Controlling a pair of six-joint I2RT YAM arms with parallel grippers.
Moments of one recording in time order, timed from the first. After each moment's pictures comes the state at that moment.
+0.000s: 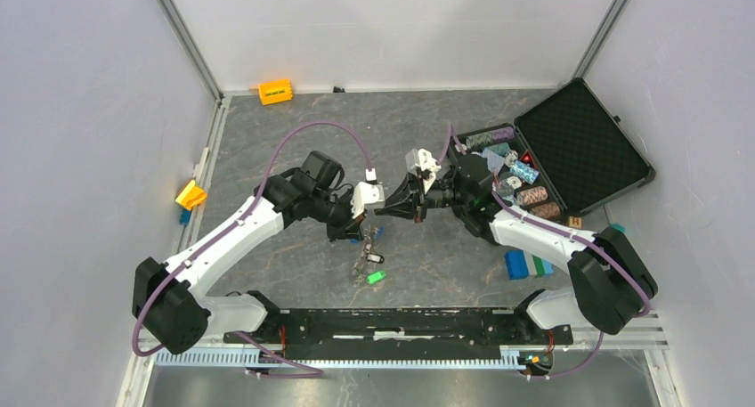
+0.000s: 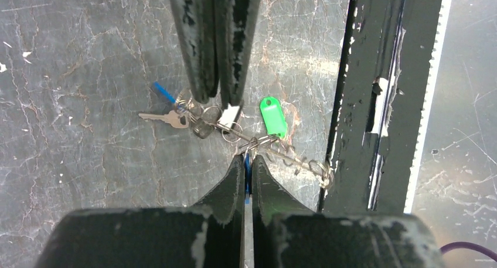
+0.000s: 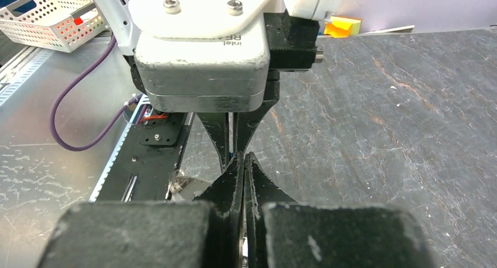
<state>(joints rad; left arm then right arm) -0.63 1.24 1.03 -0.81 0.61 0.56 0.65 1.39 0.73 0.68 -1.01 0.10</state>
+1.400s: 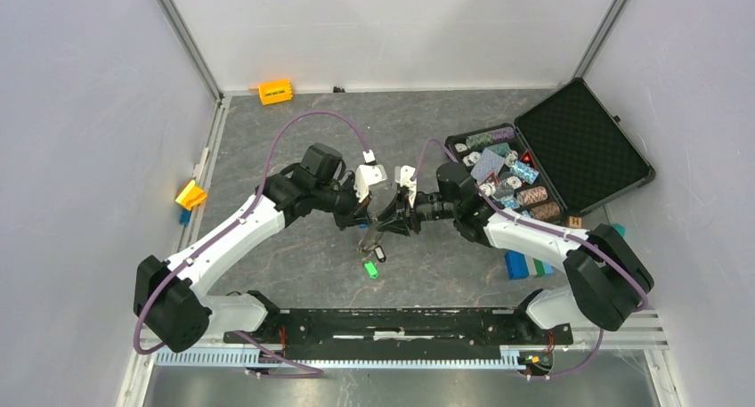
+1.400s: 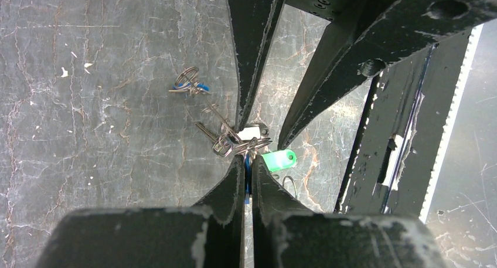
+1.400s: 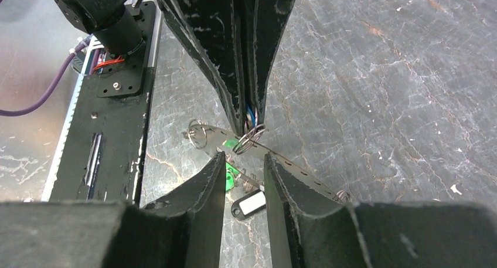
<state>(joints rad) -0.63 1.26 1.04 -0.63 0.55 0.36 0.71 1.41 0.72 0.35 -0.81 -0.13</state>
